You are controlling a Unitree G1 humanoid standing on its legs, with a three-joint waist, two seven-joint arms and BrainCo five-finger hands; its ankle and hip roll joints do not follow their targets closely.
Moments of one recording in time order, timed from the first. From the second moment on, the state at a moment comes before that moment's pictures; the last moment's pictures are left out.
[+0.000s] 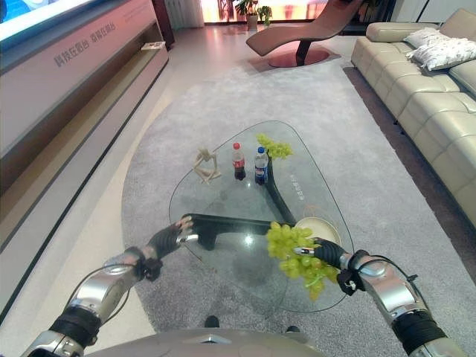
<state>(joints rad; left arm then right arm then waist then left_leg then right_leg) 0.01 0.52 -0.29 0.42 -0.46 0.15 -0.33 0.04 -0.72 0.28 0.28 0.17 0.21 0.44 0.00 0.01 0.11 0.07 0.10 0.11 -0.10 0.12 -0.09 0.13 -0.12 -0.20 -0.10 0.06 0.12</state>
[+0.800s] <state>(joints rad) -0.32 0.39 -0.36 1.05 -0.32 0.02 -0.07 -0.76 -0.73 0.40 1.00 -0.04 0.18 -0.03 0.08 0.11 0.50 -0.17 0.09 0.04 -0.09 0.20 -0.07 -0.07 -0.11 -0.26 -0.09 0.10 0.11</state>
